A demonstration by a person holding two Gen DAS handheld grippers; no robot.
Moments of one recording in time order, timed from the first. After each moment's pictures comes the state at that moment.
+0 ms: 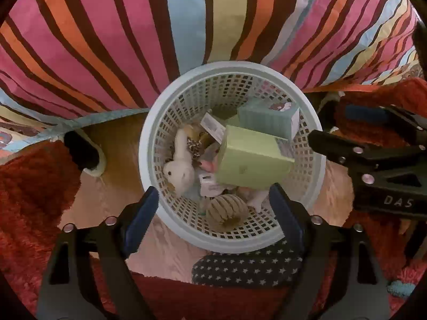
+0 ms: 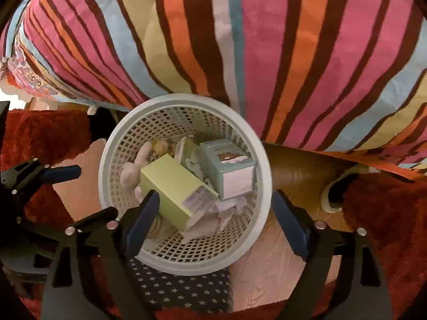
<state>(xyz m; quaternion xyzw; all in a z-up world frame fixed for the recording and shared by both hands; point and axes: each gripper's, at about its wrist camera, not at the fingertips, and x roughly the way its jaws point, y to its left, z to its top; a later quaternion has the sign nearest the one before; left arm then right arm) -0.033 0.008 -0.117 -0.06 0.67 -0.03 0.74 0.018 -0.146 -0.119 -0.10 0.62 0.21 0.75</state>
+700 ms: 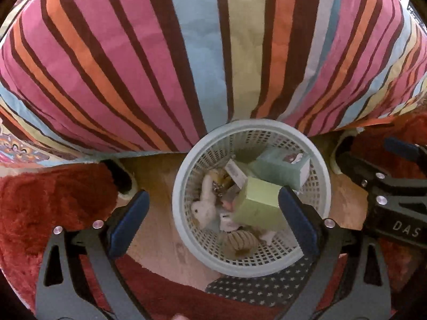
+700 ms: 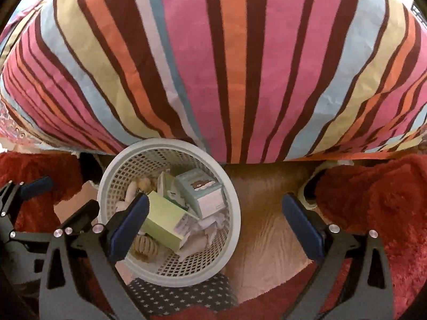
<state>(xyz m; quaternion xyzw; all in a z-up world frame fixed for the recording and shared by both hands) -0.006 0.006 -0.066 -0.03 0.62 0.05 0.78 0.028 -0.169 -0.073 -0.05 0.59 0.11 0.80</state>
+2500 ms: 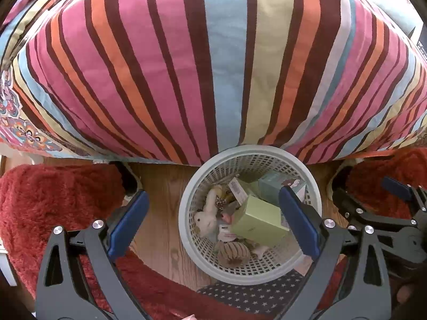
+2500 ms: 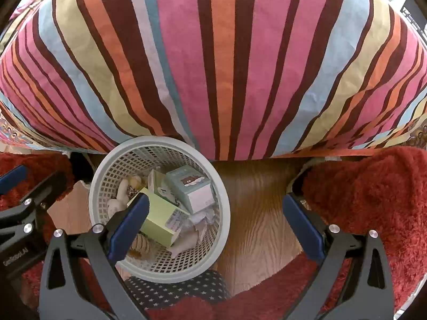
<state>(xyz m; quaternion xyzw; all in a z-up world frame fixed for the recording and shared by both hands) -0.003 0.019 -0.033 -0.07 0.58 0.10 0.81 0.022 -0.171 -0.068 -0.07 0.59 0.08 0.80</state>
